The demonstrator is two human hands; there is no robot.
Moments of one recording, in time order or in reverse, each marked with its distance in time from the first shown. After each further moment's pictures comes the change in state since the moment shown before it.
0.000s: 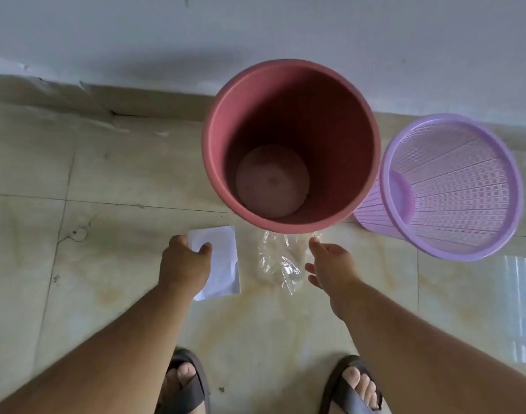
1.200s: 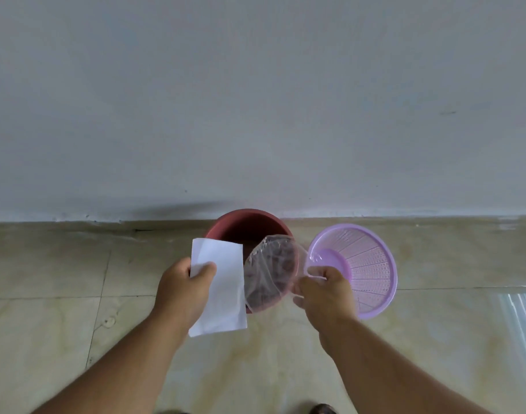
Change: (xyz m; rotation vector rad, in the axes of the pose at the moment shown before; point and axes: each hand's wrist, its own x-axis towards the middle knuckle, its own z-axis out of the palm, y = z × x) left_hand -0.198 0.220 -0.156 -0.226 -0.059 0.255; right_hand -0.172 -0.154 -0.123 0.268 0.057 -0.174
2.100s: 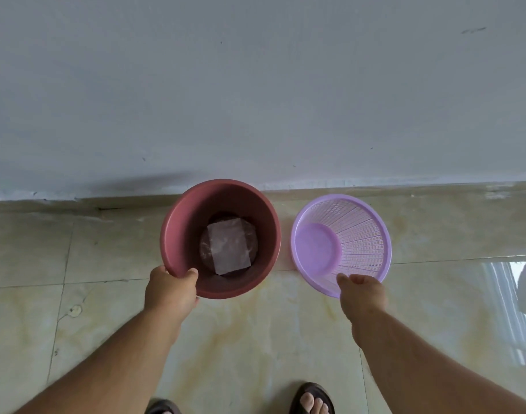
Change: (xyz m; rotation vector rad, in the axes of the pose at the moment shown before) left_hand 0.047 -0.070 0.072 -0.132 0.095 -0.311; right_hand 0.108 0.092 -0.071 -0.194 0.318 0.124
